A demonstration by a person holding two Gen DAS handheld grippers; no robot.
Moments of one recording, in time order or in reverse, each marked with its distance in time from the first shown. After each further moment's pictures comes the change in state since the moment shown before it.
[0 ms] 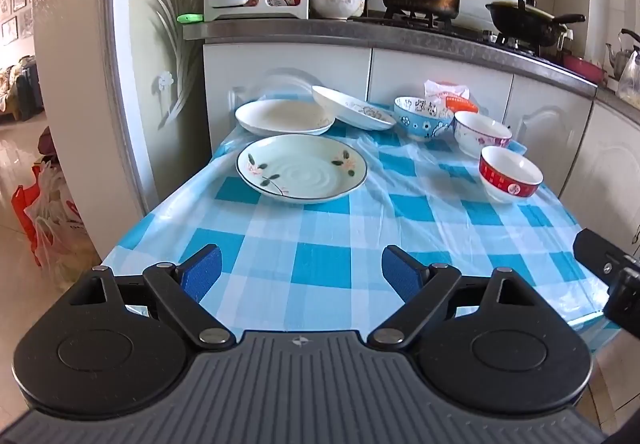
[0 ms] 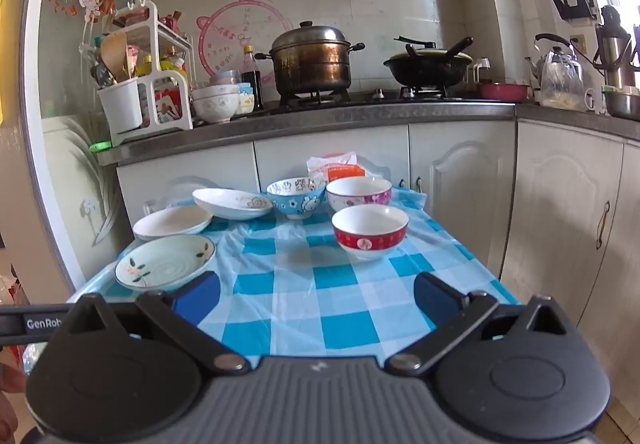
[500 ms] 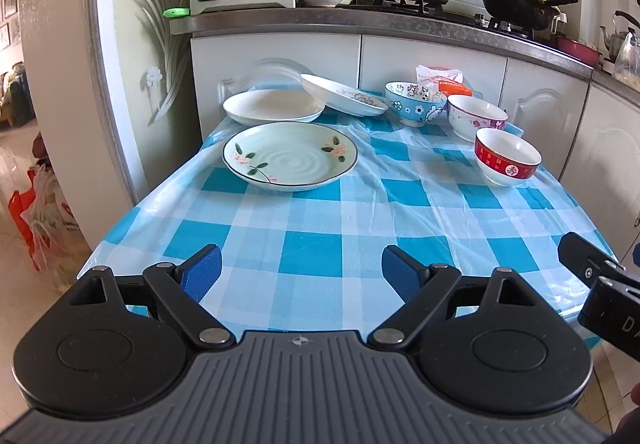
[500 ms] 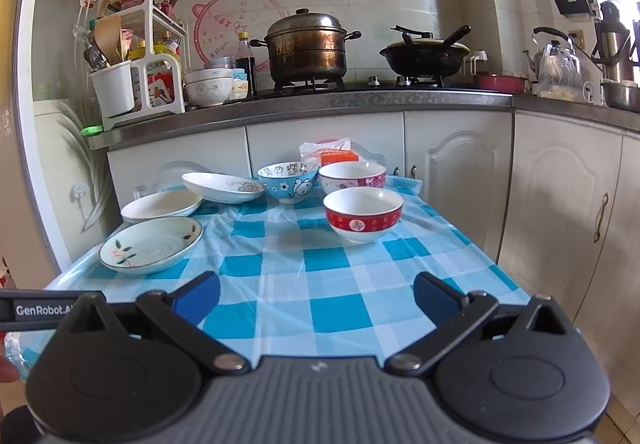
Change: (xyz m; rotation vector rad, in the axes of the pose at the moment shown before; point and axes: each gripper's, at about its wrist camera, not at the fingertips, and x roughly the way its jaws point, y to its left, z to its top) left arm 0.012 -0.010 -0.006 0.038 0.021 -0.012; right arm 0.010 -0.013 -0.005 0.009 0.044 -0.008
